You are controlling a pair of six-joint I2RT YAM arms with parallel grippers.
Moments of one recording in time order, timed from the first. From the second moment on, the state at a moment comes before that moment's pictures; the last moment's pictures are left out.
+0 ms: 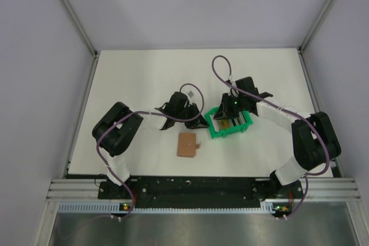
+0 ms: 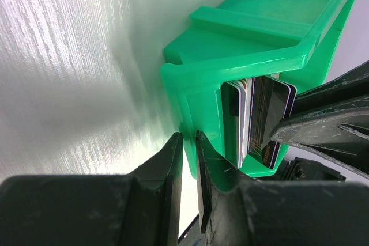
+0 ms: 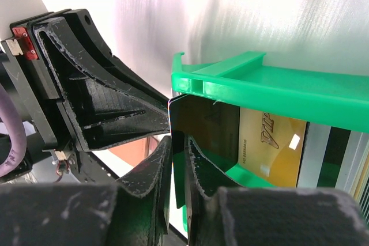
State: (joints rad) left arm -0.66 1.85 0.88 0.29 0.48 -1.02; right arm 0.41 1.56 0.95 -0.32 -0.49 0.50
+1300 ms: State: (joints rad) left arm -0.66 1.86 0.89 0.28 0.49 -1.02; right arm 0.33 1.58 0.85 -0.17 -0.62 0.62
